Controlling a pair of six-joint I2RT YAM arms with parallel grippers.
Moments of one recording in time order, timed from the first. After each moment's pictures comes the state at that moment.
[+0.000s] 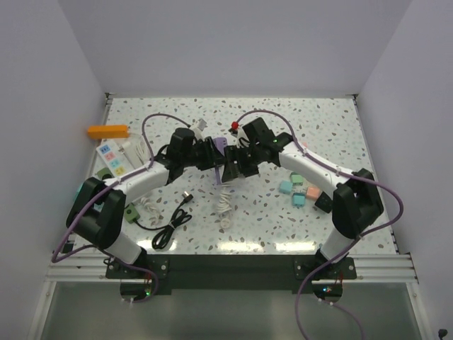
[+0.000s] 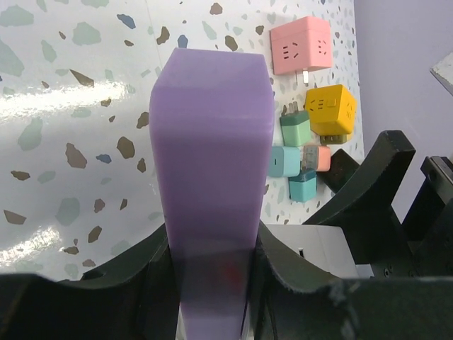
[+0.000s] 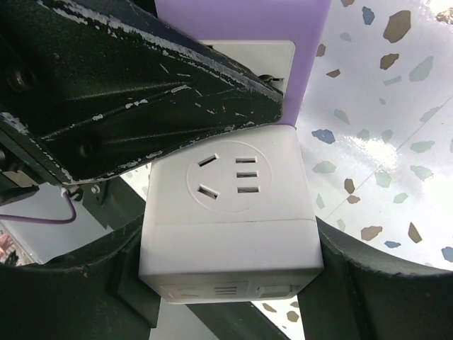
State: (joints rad) left arm -0.49 1.55 0.91 0.09 0.35 -0.76; right arm 0.64 1.69 1.35 -0.63 -0.41 0.40
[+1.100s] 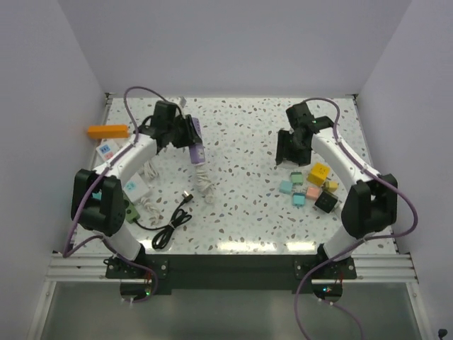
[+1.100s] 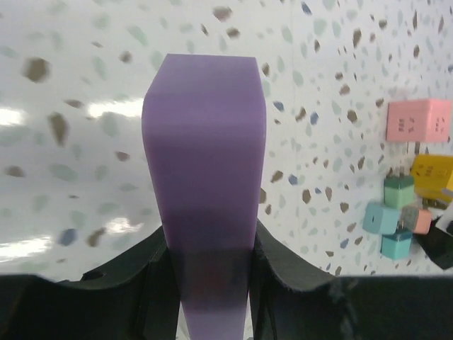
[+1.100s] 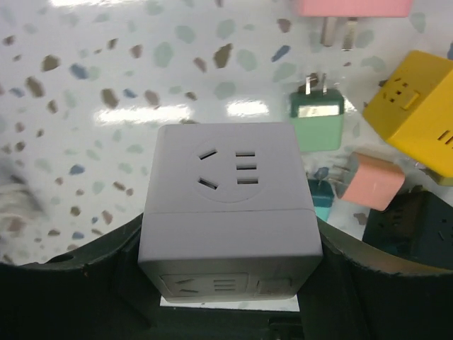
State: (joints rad) left arm -0.32 1.66 1.23 -0.33 0.22 -0.51; right arm 0.31 1.60 1.41 -0.97 0.05 0.41
